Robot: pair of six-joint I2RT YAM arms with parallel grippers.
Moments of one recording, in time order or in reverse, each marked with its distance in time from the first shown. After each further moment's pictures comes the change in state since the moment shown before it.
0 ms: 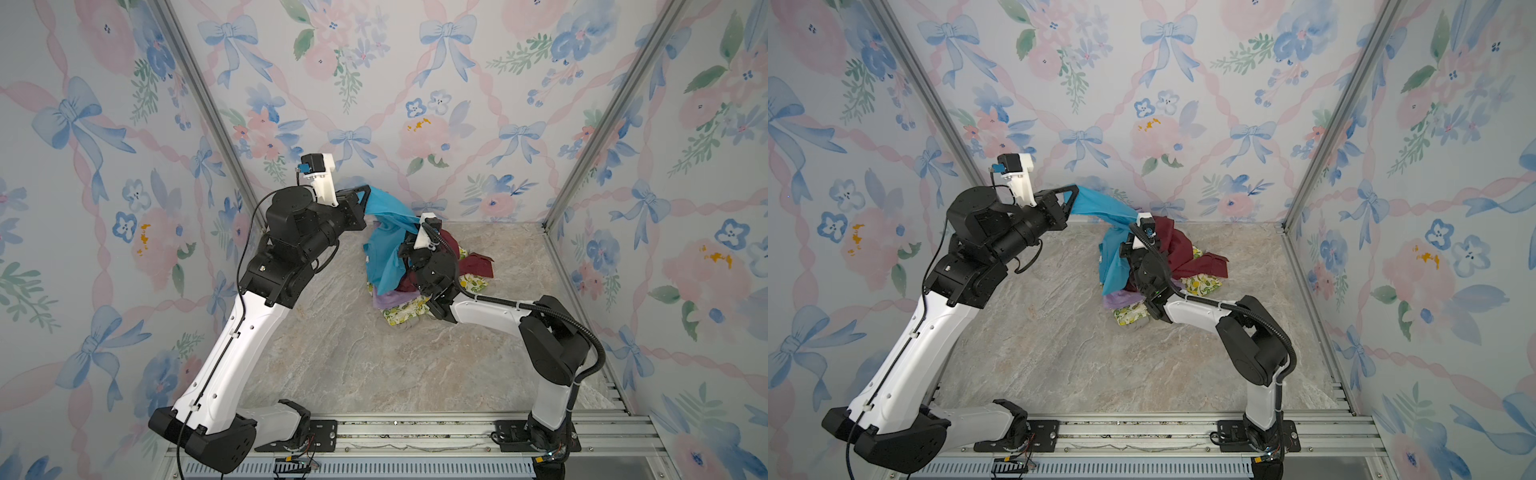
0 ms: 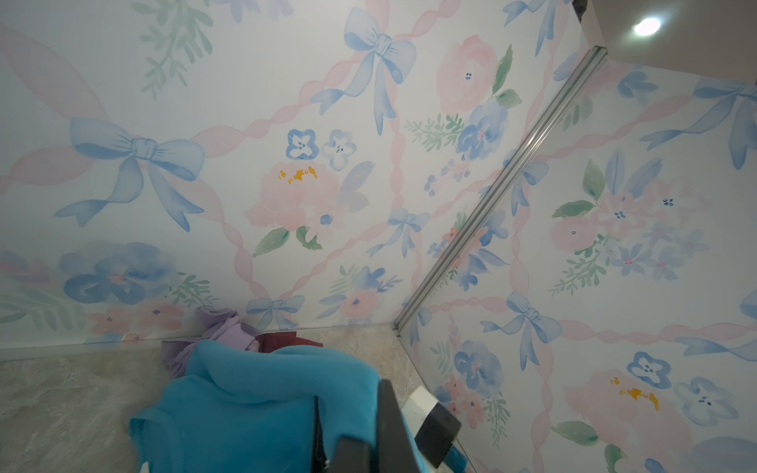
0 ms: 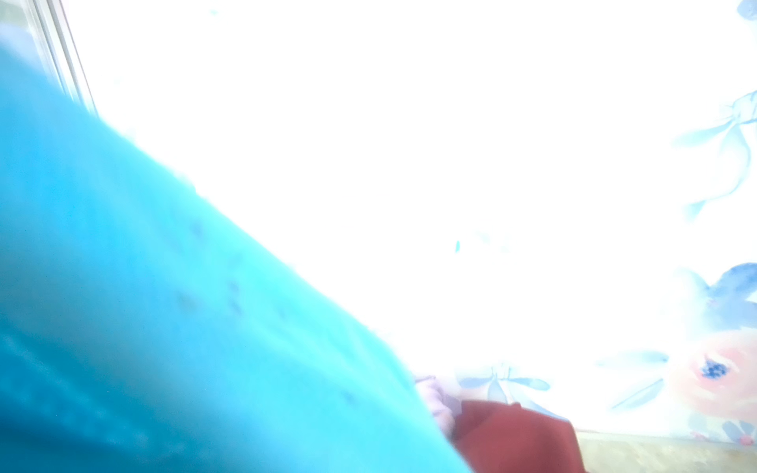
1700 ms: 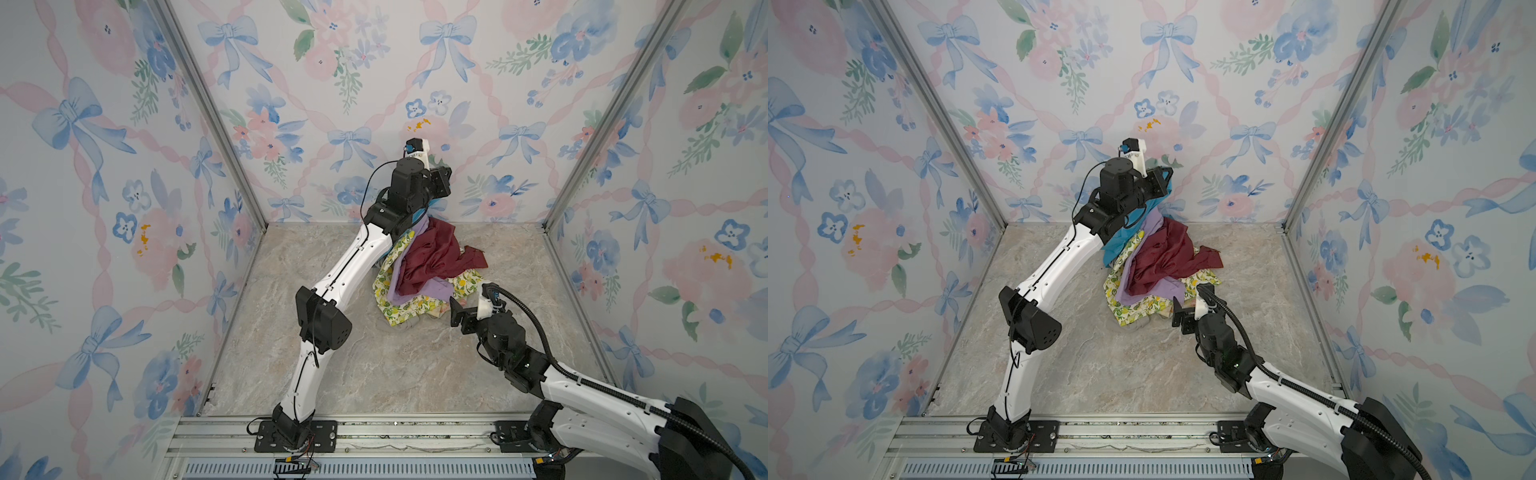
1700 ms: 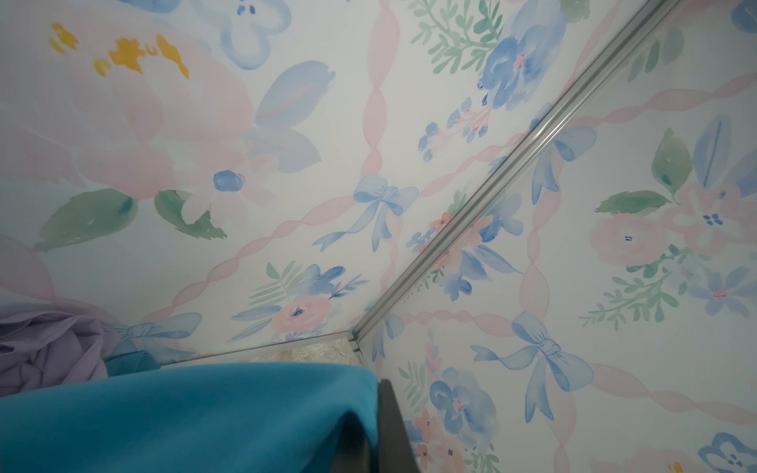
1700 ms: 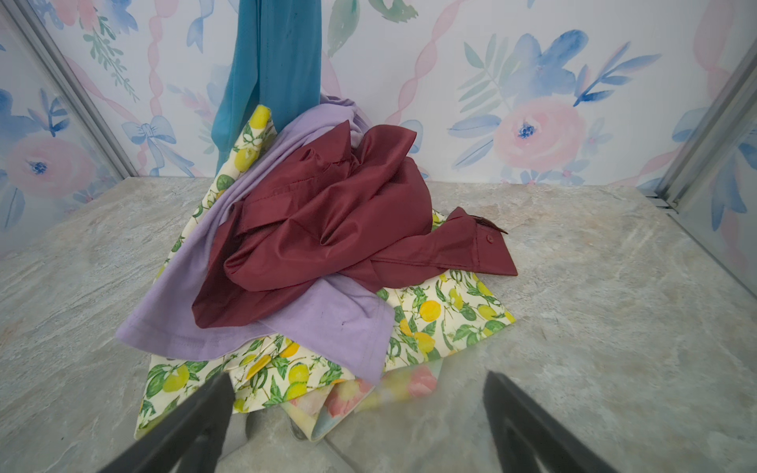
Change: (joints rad) left arm -0.208 0.981 0.904 0.077 -0.030 -0.124; right arm -0.003 -0.850 -0.826 -0.625 0.006 0.205
